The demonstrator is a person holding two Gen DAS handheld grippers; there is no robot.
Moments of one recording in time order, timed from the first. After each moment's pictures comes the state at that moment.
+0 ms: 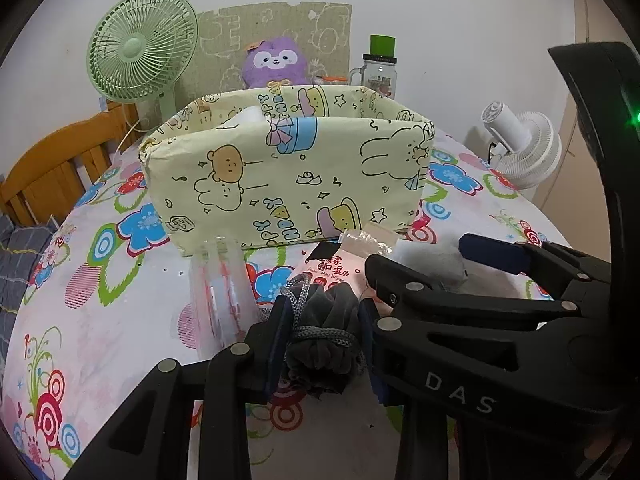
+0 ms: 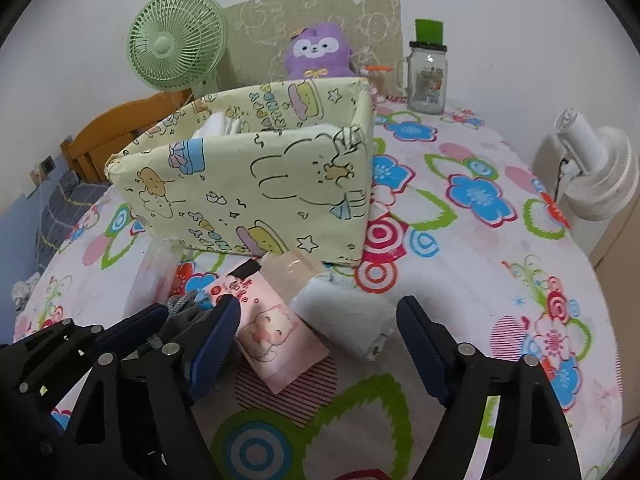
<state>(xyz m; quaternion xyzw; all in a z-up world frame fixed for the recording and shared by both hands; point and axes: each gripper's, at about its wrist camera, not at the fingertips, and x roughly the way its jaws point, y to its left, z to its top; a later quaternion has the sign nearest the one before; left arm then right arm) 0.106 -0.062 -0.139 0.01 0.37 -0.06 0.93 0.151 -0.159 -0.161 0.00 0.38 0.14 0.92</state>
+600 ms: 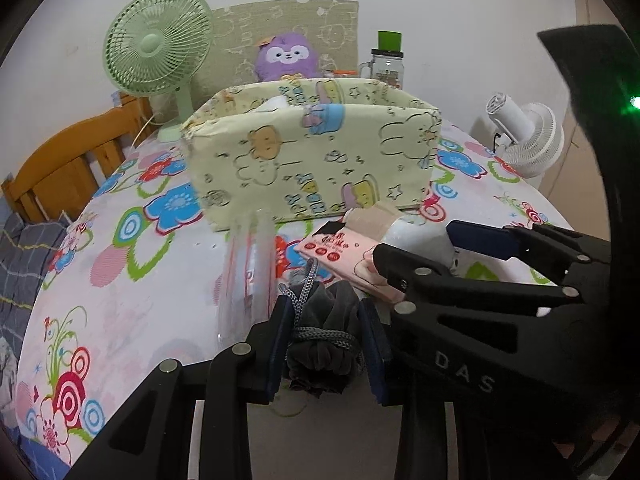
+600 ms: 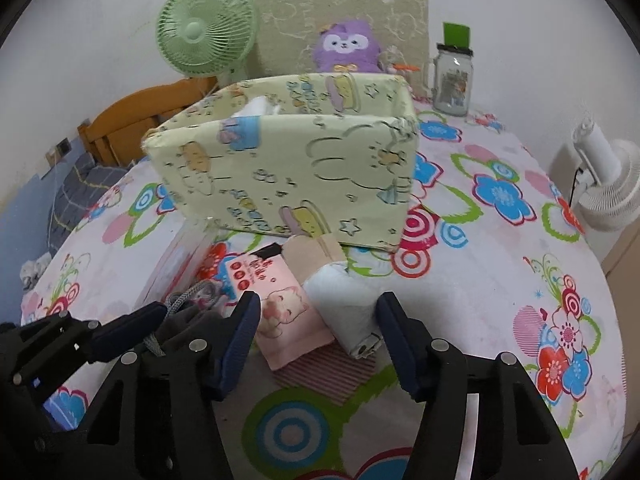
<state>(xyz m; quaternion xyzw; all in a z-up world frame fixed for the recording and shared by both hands) 0.079 -0.043 -0.138 0.02 0.38 -0.05 0.92 0.129 -0.135 -0.157 -0.03 0.38 0.16 0.91</state>
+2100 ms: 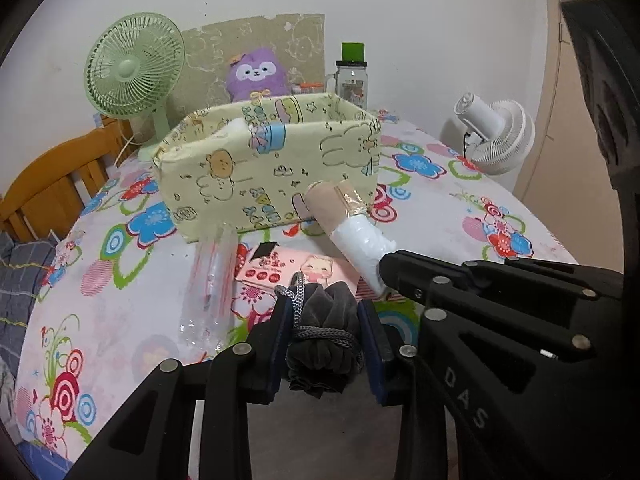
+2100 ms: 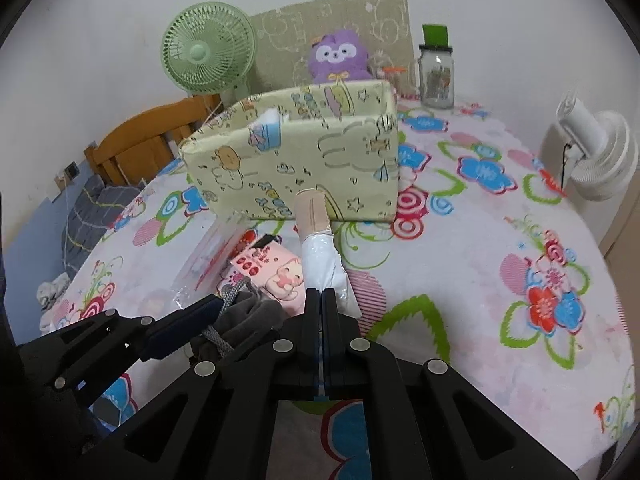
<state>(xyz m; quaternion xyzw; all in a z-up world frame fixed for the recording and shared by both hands) 0.056 -0.071 -0.122 0.04 0.36 -0.09 0.93 0.082 -0.152 -0.140 0.03 0.37 0.16 0.92</state>
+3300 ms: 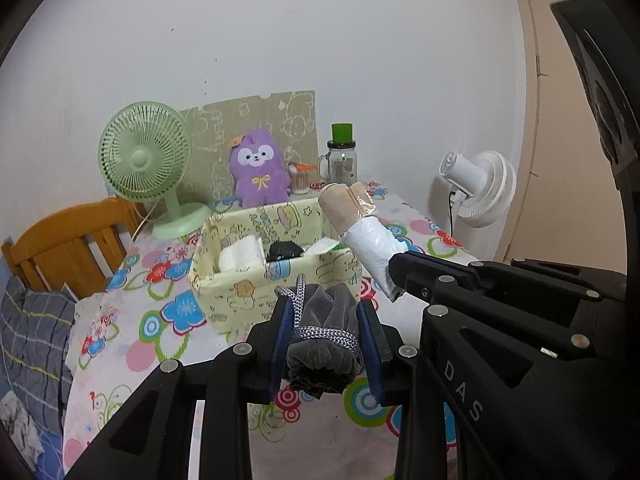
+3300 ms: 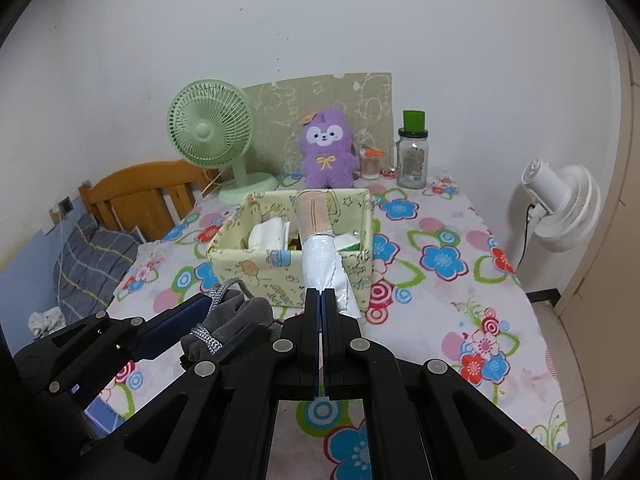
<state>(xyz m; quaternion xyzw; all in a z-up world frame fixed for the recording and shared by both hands) 0.039 -0.073 -0.026 0.06 0.28 -0.10 0.95 0.057 -0.155 -0.037 0.02 0.29 0.11 0.95</state>
